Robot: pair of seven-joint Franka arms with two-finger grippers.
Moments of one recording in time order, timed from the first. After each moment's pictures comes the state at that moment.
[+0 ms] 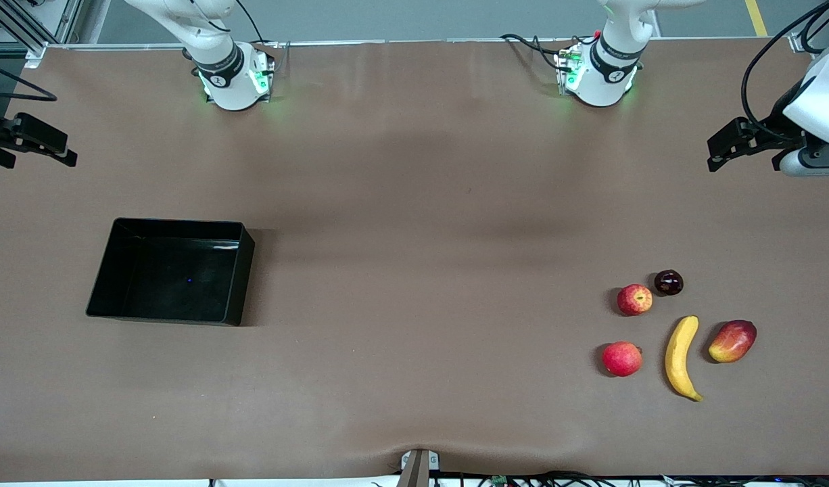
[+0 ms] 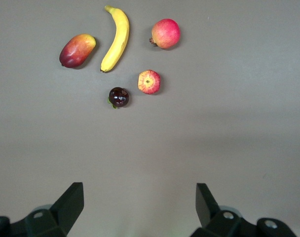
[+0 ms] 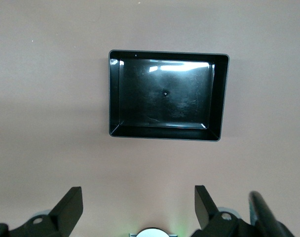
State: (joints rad) left arm 0.00 -0.06 -0.10 -1.61 0.03 1.55 -0.07; right arm -0.19 0.03 0.15 -1.41 0.03 1.36 -0.03
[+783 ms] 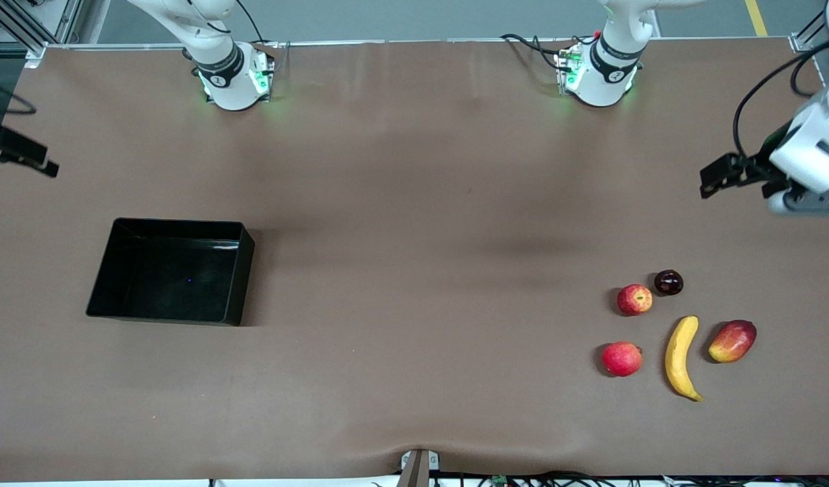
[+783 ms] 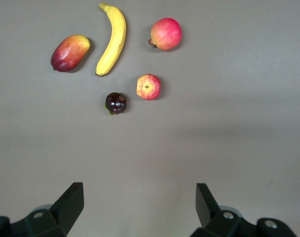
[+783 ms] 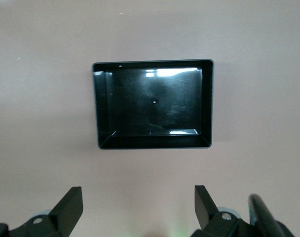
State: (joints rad) left arm 0.01 0.08 -0.09 -1.57 0.03 1.61 -0.06; right arm -0.27 0.09 0.15 -1.41 0.03 1.43 -0.03
